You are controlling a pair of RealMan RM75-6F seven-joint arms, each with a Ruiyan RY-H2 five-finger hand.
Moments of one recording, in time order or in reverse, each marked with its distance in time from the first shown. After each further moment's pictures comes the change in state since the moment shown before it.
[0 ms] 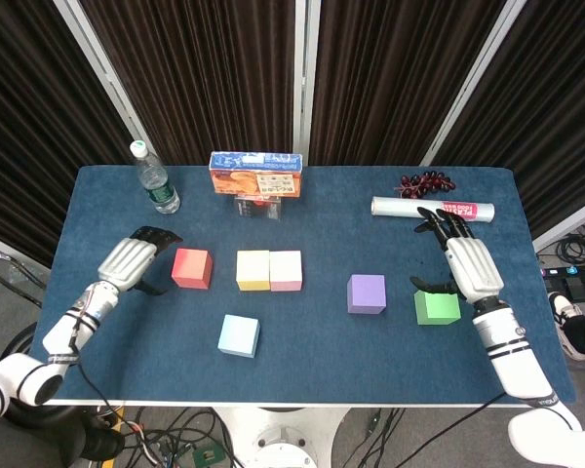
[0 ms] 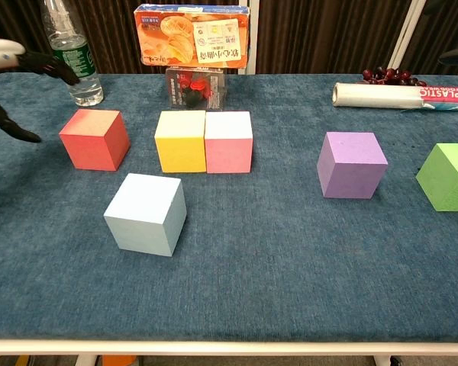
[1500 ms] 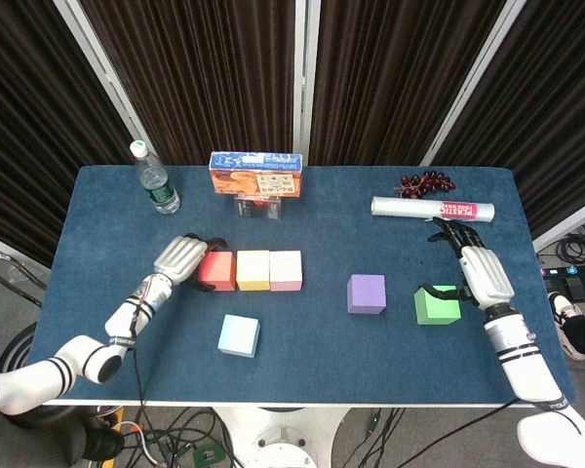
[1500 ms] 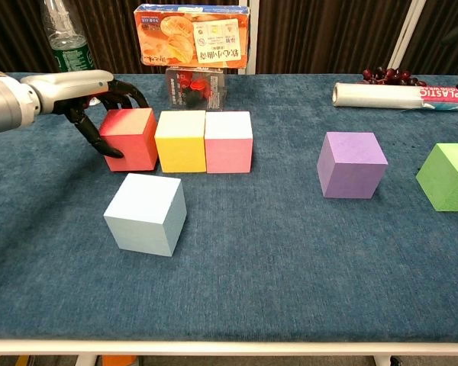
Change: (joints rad) left arm -0.158 -0.236 -0.018 0.153 -0.138 -0.083 0.076; right arm -0.063 -0.039 -0.008 0.123 -0.055 -0.040 0.151
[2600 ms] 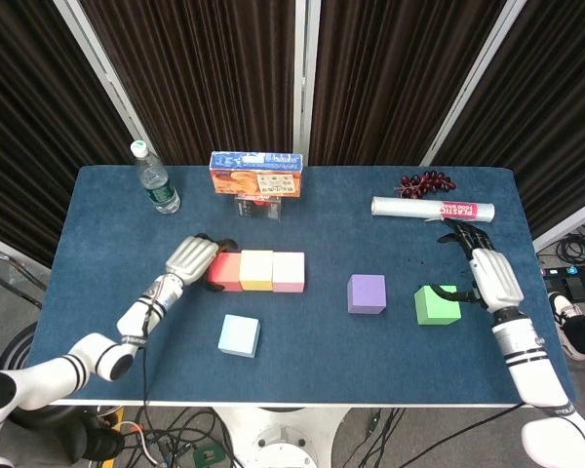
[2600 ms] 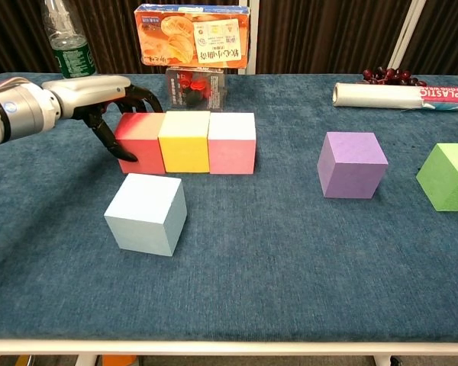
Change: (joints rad) left arm -0.035 -0.057 0.013 0.054 0.006 0.005 -0.002; right arm -0.035 0.003 0.007 0.002 0.001 0.017 0.009
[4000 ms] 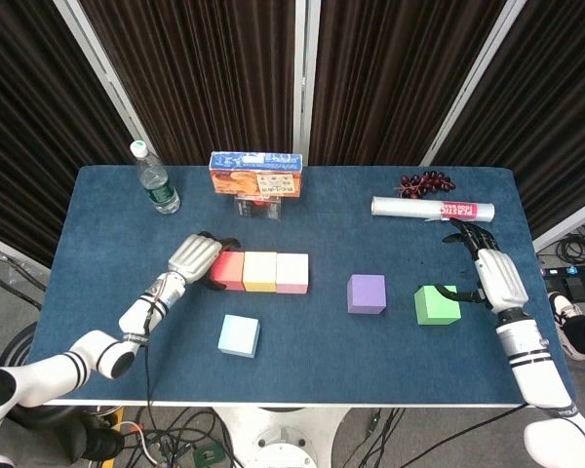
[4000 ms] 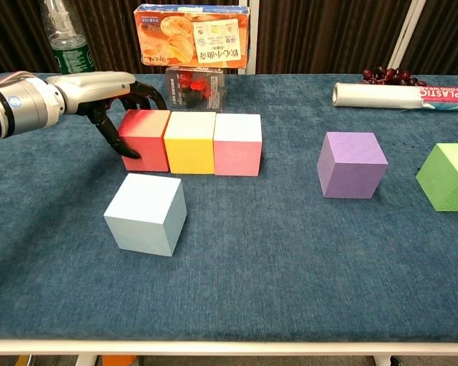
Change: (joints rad) left arm -0.020 0.012 0.003 -0.018 -0.016 -0.009 0.029; right arm -0.018 -0.005 0.006 0.020 -0.011 0.002 0.029
